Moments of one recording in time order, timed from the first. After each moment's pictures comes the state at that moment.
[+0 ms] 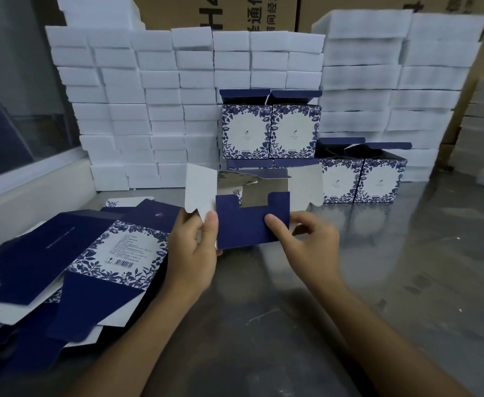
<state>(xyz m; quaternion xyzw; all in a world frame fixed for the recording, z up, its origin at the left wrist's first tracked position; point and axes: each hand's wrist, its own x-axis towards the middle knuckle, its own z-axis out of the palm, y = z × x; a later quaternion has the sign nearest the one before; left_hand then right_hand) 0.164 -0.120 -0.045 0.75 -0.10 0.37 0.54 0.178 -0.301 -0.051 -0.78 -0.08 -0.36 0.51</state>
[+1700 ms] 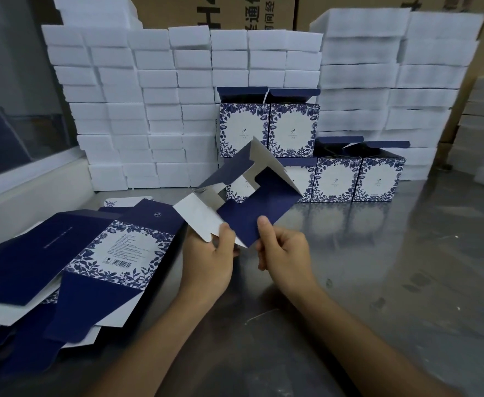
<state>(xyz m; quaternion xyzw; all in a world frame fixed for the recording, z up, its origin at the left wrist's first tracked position) 0.159 -0.145 -0.049 0.72 -0.03 0.30 0.63 0.174 -0.273 -0.066 -0.74 -0.13 -0.22 0.62</state>
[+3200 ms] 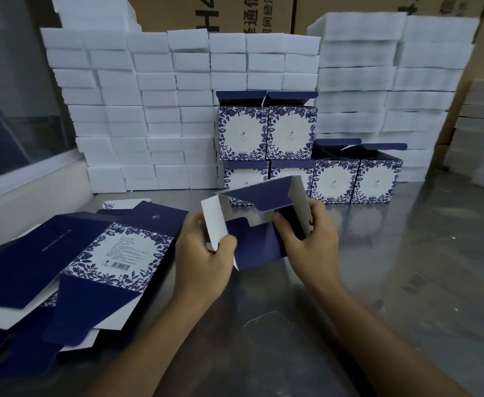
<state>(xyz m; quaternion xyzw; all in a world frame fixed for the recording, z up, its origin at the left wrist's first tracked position) 0.149 -0.138 -0.041 0.74 -0.08 0.33 0.58 0.183 -0.306 -0.055 -0.75 -0.08 -0.36 0.55</state>
